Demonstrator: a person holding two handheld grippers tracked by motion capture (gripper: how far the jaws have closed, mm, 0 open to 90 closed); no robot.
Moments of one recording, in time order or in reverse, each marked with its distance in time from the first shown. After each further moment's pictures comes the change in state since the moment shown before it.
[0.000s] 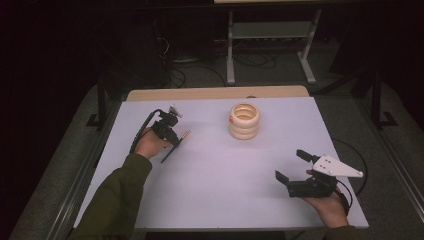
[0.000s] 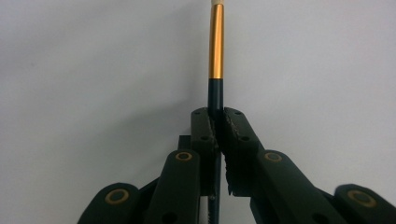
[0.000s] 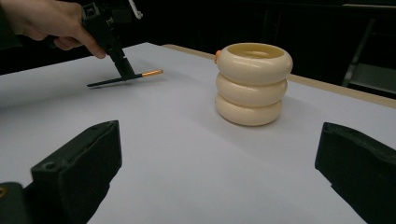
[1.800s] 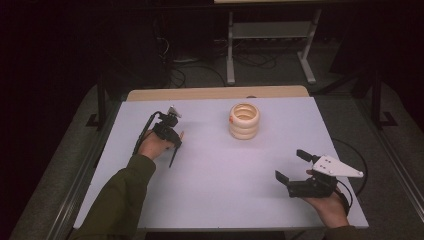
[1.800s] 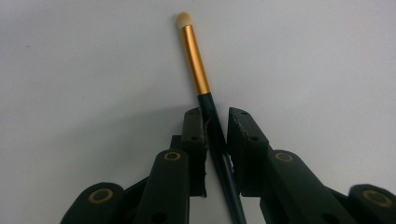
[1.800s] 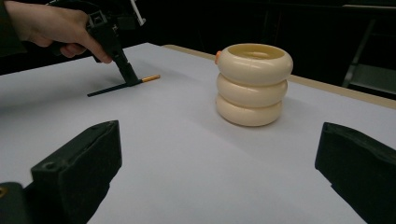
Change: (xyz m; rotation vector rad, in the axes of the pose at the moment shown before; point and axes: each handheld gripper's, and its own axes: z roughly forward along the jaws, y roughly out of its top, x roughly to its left) left arm 0.002 0.000 0.014 0.016 0.019 -0.106; right arm 0.000 0.001 0.000 -0.005 0.001 -0.006
